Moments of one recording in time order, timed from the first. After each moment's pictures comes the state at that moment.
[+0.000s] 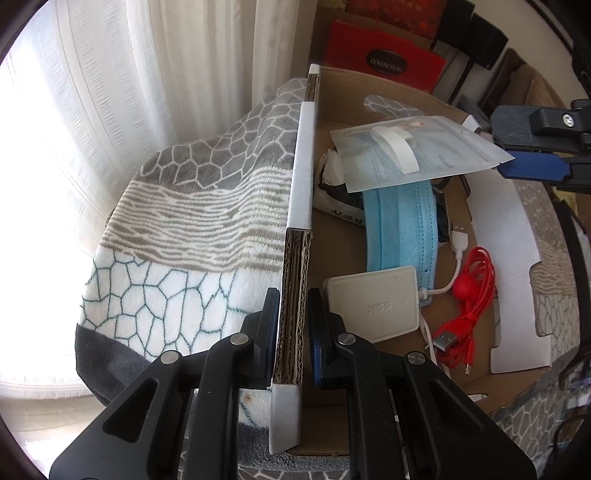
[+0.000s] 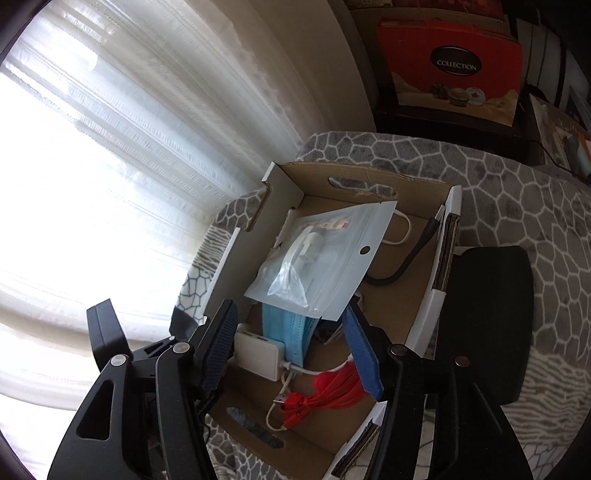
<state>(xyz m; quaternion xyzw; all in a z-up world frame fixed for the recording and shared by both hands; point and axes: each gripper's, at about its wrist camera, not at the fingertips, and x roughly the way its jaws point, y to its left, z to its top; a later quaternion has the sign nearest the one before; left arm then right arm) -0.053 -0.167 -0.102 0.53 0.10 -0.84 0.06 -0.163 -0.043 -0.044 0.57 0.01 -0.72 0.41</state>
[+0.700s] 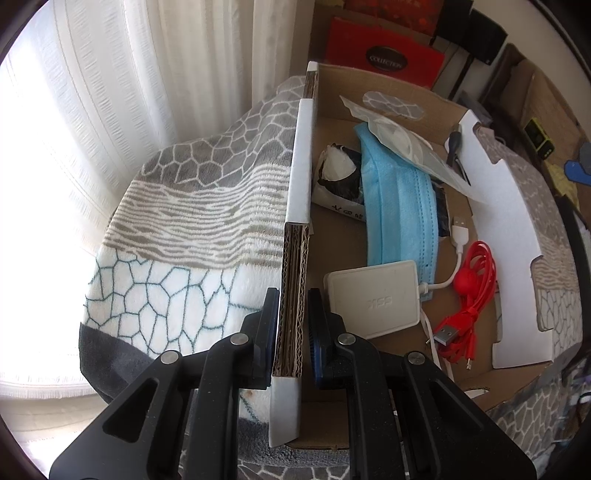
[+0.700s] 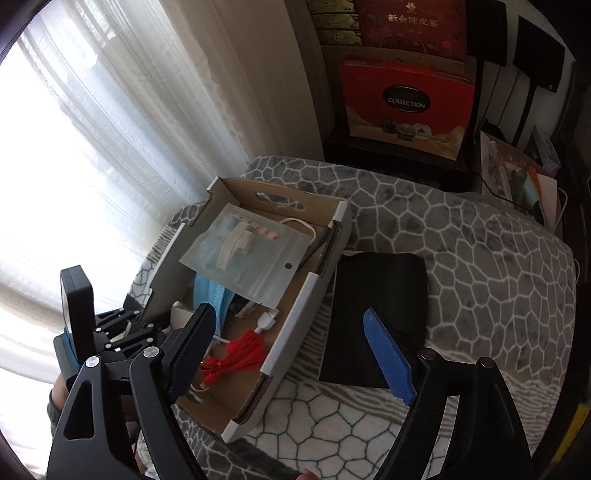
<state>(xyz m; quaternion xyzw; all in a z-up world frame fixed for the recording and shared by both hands) -0.053 -0.168 -0.102 0.53 0.09 -0.84 0.06 -0.161 0.034 -0.007 0.51 0.08 -0.78 0.35</state>
